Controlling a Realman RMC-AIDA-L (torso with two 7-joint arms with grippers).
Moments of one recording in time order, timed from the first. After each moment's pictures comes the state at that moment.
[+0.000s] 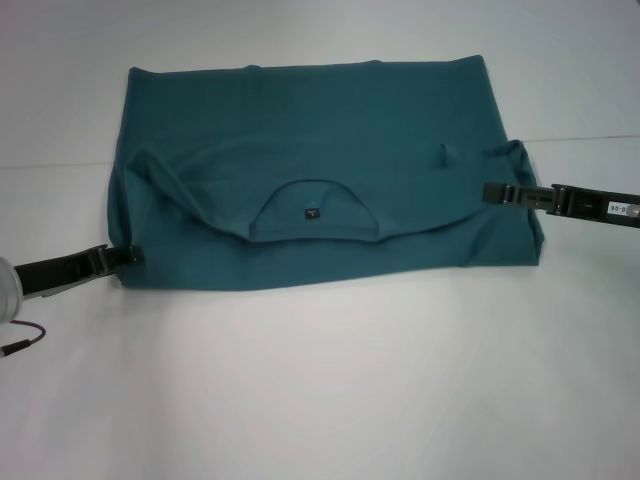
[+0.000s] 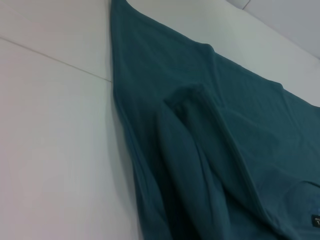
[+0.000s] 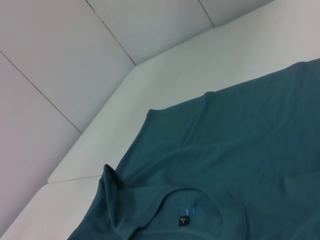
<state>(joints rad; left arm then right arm) -0.60 -2.10 0.73 0.66 2.17 0.90 -2.27 0.53 1.98 -0.75 -0.72 -1.90 -1.24 2.06</state>
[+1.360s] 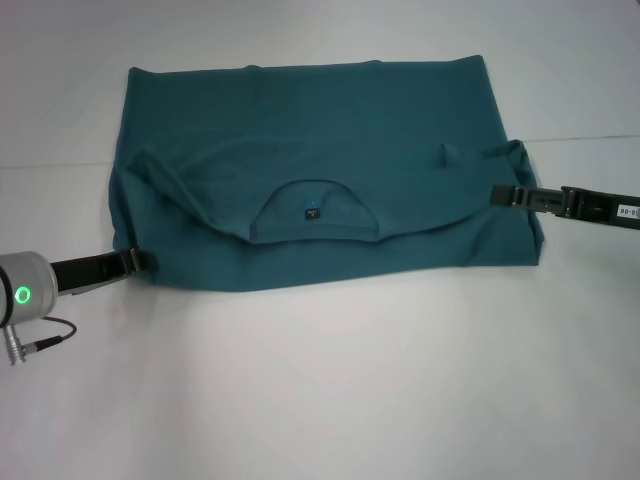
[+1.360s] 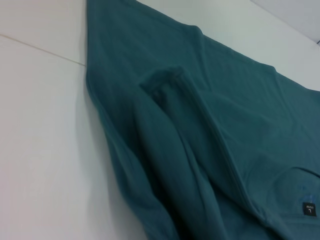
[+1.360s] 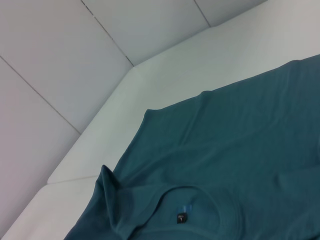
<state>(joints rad) -0.64 -2.11 0.81 0.63 2.18 0.85 -2.30 0.51 1.97 -0.74 -0.71 -1.90 -1.25 2.07</state>
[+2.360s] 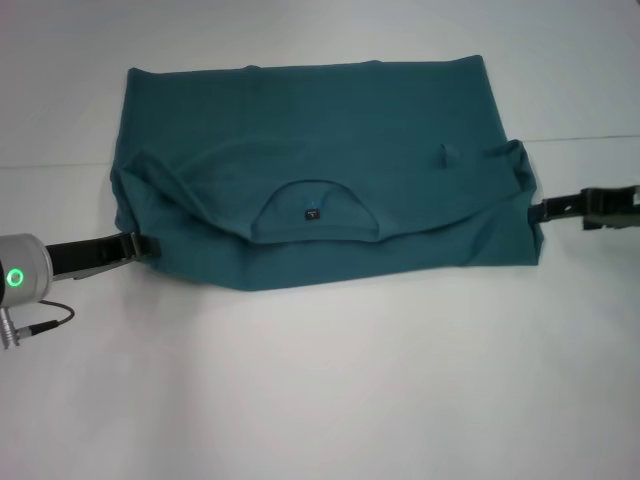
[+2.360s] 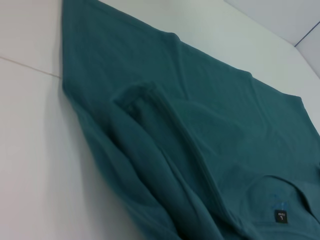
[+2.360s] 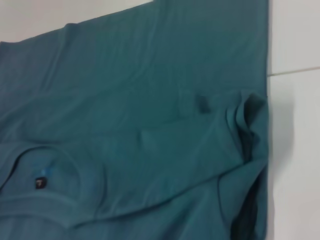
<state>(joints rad) -0.65 -2.10 0.80 0.67 2.18 0.93 -2.33 0.70 1.91 -0.72 -0.71 -2.46 -1.14 2.47</state>
